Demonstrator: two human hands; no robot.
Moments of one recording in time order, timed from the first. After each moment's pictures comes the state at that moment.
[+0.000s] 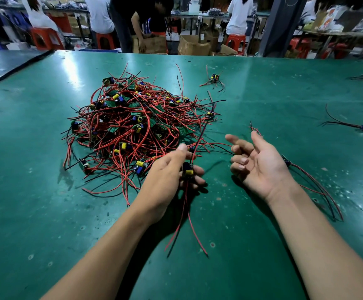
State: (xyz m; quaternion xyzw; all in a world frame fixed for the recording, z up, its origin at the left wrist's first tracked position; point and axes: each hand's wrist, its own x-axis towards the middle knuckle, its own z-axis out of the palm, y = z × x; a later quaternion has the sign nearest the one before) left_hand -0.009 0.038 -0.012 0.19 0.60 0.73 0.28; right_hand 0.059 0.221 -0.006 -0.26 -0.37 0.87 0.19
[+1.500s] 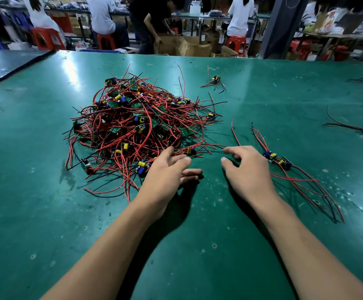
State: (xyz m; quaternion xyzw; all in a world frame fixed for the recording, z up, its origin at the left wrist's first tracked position) left_hand -0.014 0.042 -0.009 0.11 0.59 0.74 0.29; right_hand 0.060 0.200 -0.028 -0.29 -0.88 0.27 0.27
